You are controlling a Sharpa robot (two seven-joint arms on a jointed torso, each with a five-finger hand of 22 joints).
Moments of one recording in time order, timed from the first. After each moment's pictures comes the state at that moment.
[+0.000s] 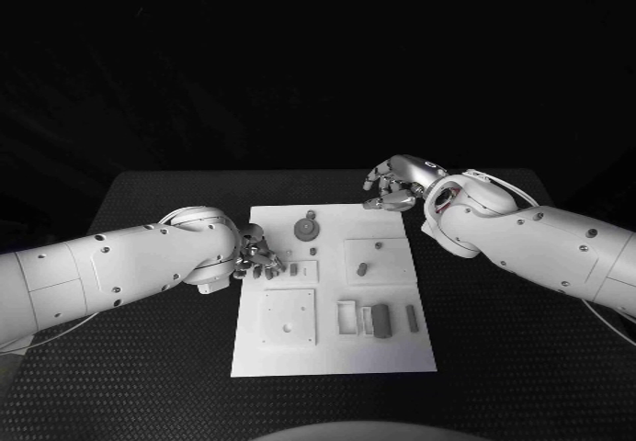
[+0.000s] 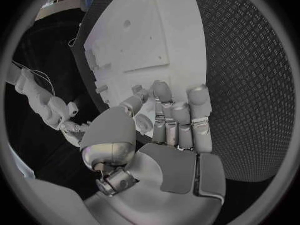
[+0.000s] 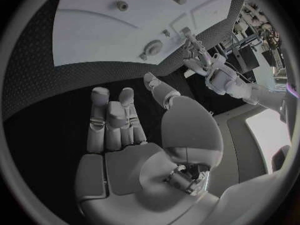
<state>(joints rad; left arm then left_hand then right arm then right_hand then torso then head) 1.31 -0.68 -0.22 1.38 -1.05 0.06 -0.57 0.81 -0.10 0.55 -0.06 0.09 1.17 0.02 0.40 0.65 1.30 -0.09 0.83 0.58 1.16 -0.19 1.47 0.58 0.02 1.34 -0.27 0.71 1.31 1.18 -0.70 0.07 1.33 -1.47 -0.33 -0.16 1.05 -0.20 0.59 -0.21 0.05 0.89 0.13 0.22 0.60 1.06 0.03 0.91 0.87 1.21 -0.08 1.40 0.80 0.23 1.18 -0.03 0.87 1.31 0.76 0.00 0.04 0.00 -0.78</state>
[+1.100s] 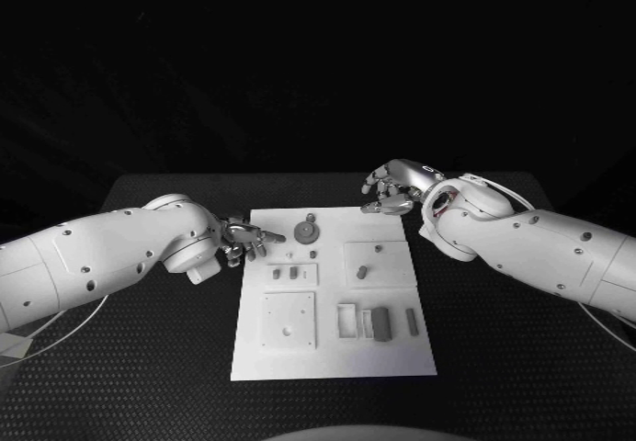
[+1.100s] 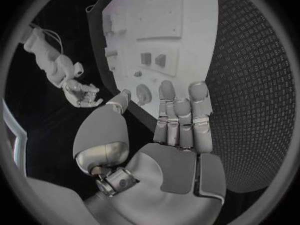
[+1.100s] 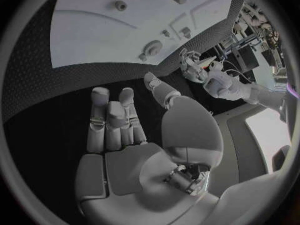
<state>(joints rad) 1.32 -0.76 -0.15 1.35 -0.78 -0.05 -0.50 0.77 -0.28 0.40 0.14 0.05 0.96 0.08 0.32 0.63 1.10 -0.01 0.71 0.53 1.05 -0.12 1.40 0.56 0.02 1.22 -0.22 0.63 1.30 1.17 -0.68 0.07 1.31 -1.46 -0.33 -0.15 1.05 -0.20 0.59 -0.21 0.05 0.89 0.13 0.21 0.59 1.06 0.03 0.91 0.87 1.21 -0.08 1.40 0.80 0.23 1.17 -0.03 0.87 1.31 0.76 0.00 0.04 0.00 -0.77</state>
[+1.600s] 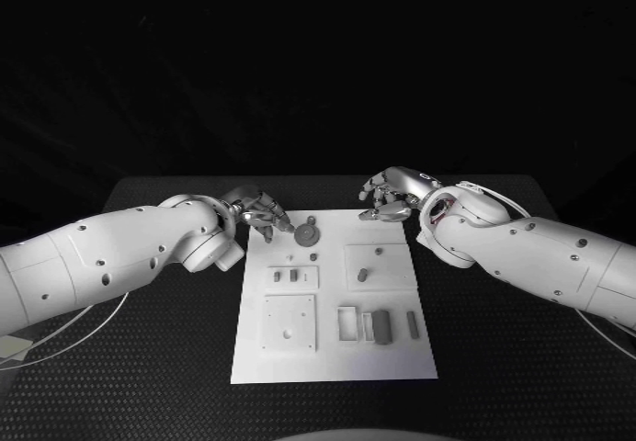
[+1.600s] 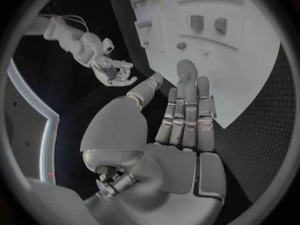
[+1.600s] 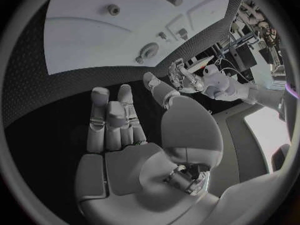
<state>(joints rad) 1.32 -0.70 -0.16 1.33 -0.74 -0.24 -0.15 1.13 -0.11 0.48 -0.27 0.10 0.90 0.15 0.31 0.56 1.01 0.12 0.38 0.30 0.86 0.03 1.09 0.41 0.06 1.03 -0.07 0.35 1.09 1.17 -0.68 0.07 1.31 -1.45 -0.33 -0.13 1.06 -0.20 0.59 -0.22 0.05 0.87 0.14 0.20 0.60 1.05 0.04 0.81 0.78 1.20 -0.07 1.40 0.80 0.23 1.17 -0.03 0.87 1.31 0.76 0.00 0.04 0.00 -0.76</state>
